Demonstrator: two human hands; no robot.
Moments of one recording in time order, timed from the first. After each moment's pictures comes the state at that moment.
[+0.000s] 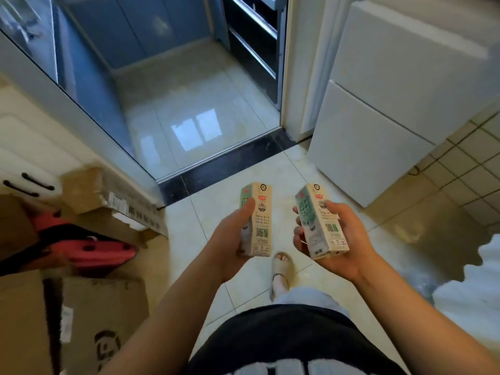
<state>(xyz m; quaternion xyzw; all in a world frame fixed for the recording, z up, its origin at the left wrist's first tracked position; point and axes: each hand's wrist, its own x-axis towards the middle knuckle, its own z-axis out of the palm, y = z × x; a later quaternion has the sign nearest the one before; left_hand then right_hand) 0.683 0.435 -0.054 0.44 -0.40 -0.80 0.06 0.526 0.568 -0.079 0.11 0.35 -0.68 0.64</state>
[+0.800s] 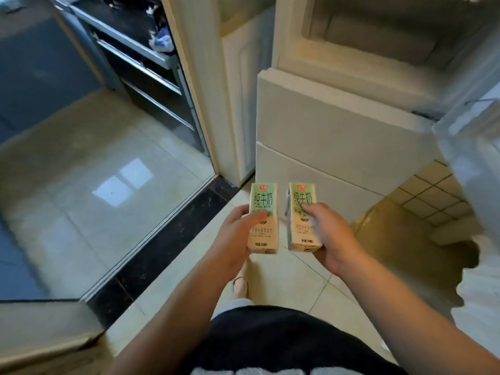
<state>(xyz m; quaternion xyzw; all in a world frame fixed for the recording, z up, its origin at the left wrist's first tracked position) 0.320 0.228 -0.063 0.36 -0.50 -0.78 -0.07 0.242 0.381 -0.057 0.17 0.60 -0.70 0.35</state>
